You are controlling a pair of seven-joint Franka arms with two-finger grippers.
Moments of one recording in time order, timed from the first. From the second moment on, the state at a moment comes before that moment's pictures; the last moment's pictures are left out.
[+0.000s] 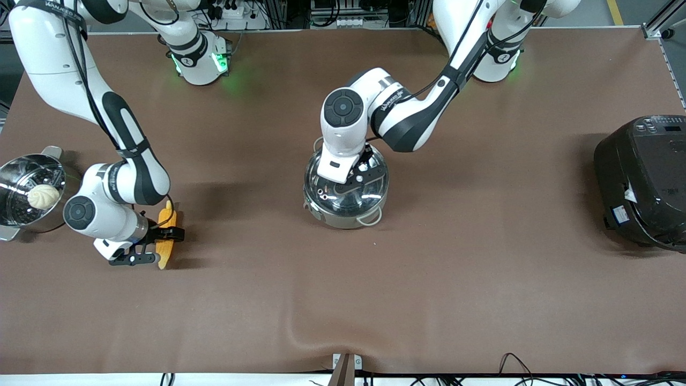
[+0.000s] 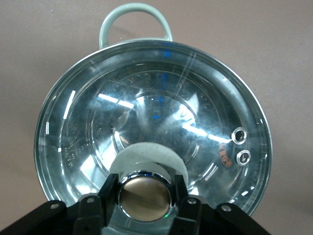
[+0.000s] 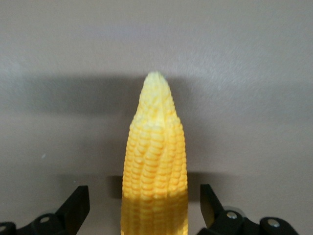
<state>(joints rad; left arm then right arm) -0.70 0.65 -0.16 -1.33 0.02 1.93 -1.24 -0.08 0.65 0.05 -1.80 -0.02 2.40 -0.09</state>
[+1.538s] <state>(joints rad) -0.23 0.29 -0.14 -1.47 0.03 1.62 -0.58 0.20 0.51 0.16 -1.34 -0.02 1.67 0.38</state>
